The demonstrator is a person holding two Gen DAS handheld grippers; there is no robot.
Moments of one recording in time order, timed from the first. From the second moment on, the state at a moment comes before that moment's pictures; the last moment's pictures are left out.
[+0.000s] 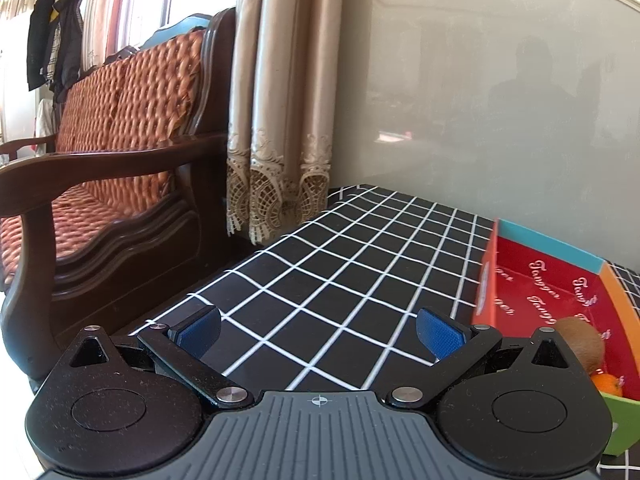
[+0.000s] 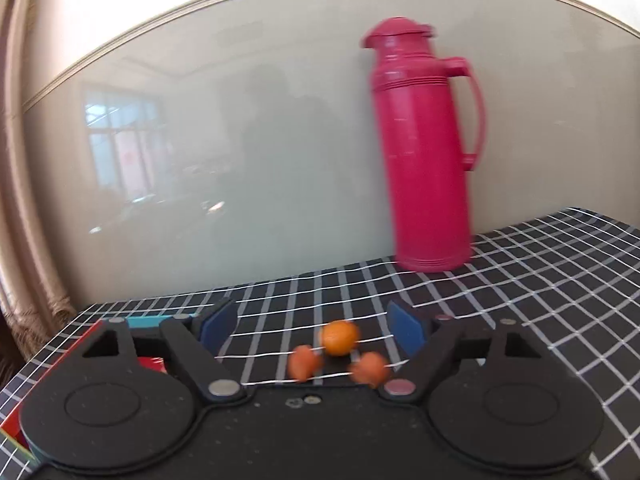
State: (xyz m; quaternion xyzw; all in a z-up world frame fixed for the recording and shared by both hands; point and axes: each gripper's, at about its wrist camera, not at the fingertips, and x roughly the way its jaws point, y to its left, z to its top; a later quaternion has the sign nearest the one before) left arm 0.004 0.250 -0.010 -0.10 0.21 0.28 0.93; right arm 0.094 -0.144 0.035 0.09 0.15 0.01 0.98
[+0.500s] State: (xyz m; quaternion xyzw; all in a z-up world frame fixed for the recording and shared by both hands) left arm 0.021 0.166 0.008 -0.07 0.17 0.20 0.96; right arm 0.075 -0.203 0.032 0.07 0.16 -0.04 0.98
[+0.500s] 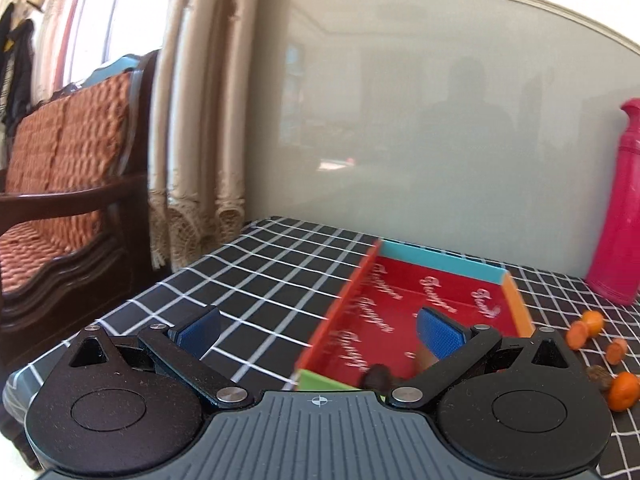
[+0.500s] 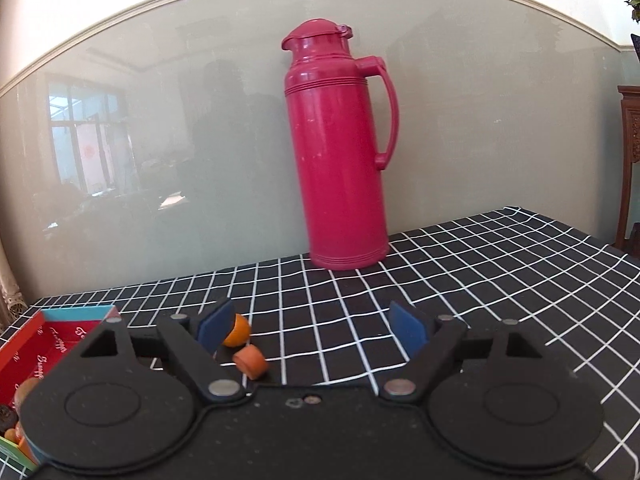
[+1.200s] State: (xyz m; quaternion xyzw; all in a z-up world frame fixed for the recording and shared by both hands) left arm 0.037 0.037 0.009 0.00 0.17 0.02 0.99; right arm 0.053 -0.270 0.021 0.05 0.17 -0.09 0.98
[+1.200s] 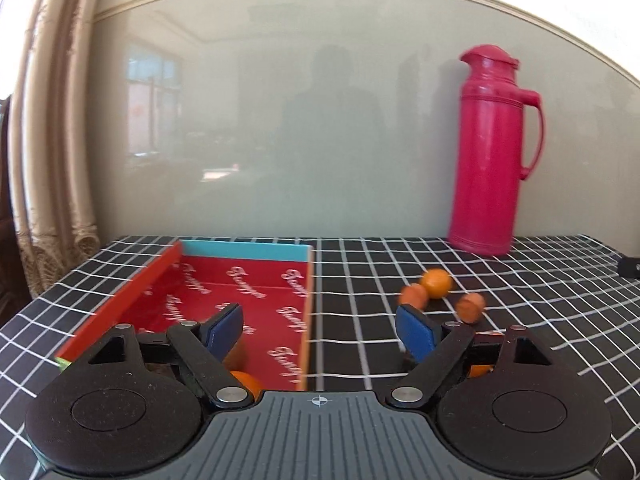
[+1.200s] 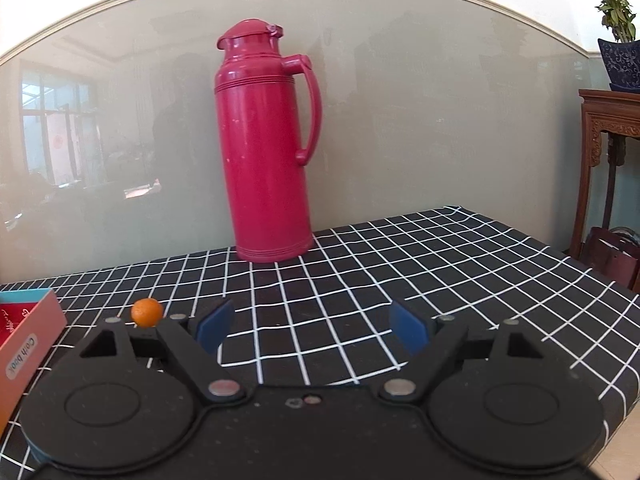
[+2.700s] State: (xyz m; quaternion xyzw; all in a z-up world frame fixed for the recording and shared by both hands) left arm 0.106 -0.070 -0.038 0.00 0.29 -0.07 0.96; right arm 0.029 -0.367 -0.009 0.07 0.20 -0.19 0.96
